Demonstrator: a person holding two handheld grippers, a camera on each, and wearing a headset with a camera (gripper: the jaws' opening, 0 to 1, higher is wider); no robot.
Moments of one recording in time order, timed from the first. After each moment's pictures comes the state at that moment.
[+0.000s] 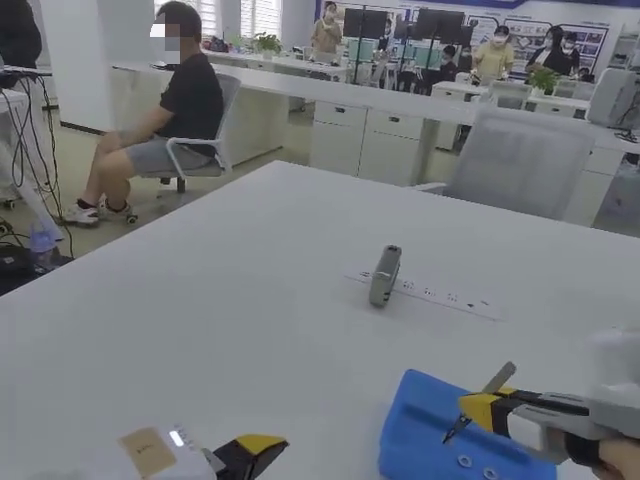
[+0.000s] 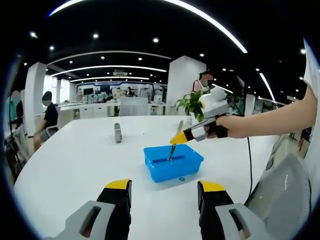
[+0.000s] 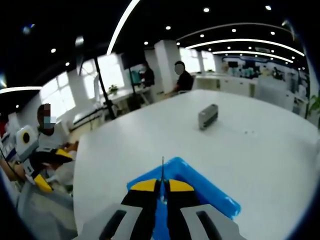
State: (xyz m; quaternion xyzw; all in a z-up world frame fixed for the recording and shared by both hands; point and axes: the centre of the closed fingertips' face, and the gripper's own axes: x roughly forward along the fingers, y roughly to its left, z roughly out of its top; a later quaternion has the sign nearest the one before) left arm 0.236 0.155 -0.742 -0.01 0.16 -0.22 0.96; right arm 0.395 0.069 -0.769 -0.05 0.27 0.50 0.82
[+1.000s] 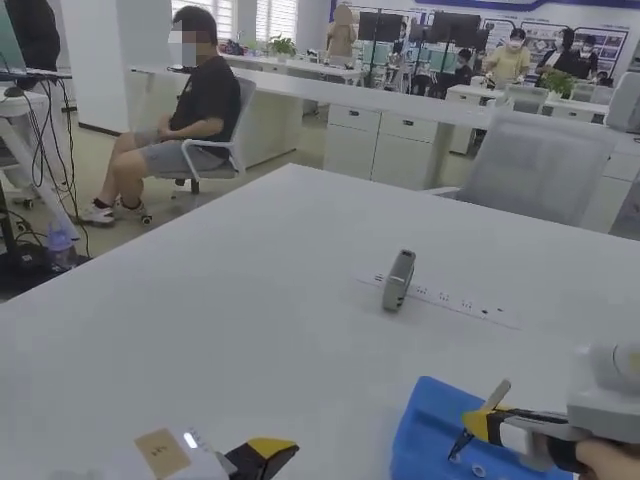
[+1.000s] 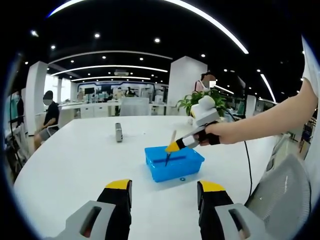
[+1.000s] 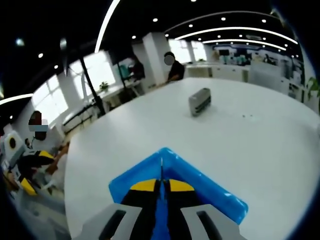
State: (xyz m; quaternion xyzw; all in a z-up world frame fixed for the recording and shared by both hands) left arm 0.236 0.157 -0.741 -0.01 0.16 -0.22 0.96; right arm 0.414 0.072 -0.804 -0.03 0.32 0.47 0.82
